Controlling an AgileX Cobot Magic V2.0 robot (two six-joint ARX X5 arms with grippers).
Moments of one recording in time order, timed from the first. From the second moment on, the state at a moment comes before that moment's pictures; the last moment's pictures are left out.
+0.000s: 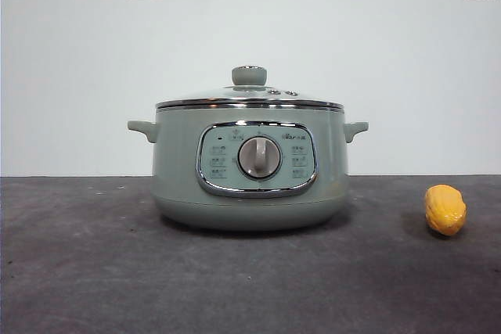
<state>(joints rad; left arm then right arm) 0.01 0.10 0.20 -0.20 0.17 -0.13 -0.08 0.05 0.24 -0.41 -0.16 0.44</state>
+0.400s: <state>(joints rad) 0.01 0.38 0.51 -0.38 0.26 -0.14 -0.08 0.36 0.58 -0.67 -0.18 0.47</state>
